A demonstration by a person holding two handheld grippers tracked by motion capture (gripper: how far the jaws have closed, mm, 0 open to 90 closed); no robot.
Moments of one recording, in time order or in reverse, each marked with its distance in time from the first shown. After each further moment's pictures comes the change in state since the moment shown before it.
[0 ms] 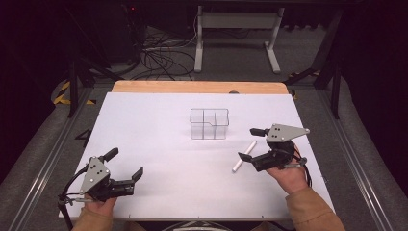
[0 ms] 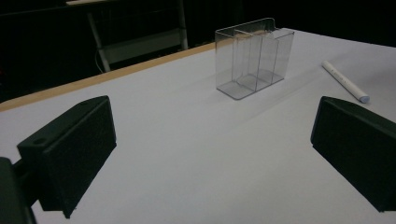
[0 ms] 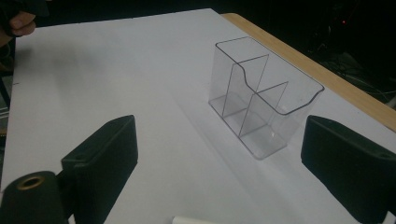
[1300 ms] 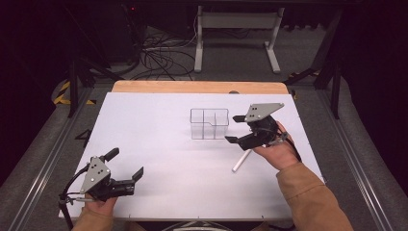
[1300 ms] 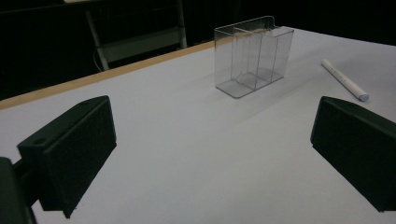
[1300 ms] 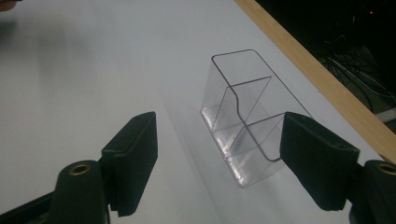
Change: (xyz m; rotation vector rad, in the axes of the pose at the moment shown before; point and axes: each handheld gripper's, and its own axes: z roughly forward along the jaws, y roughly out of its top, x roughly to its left) left arm 0.001 0.000 0.001 0.005 -0.002 0.000; right arm -0.022 0.052 0.039 0.135 0.054 -0.118
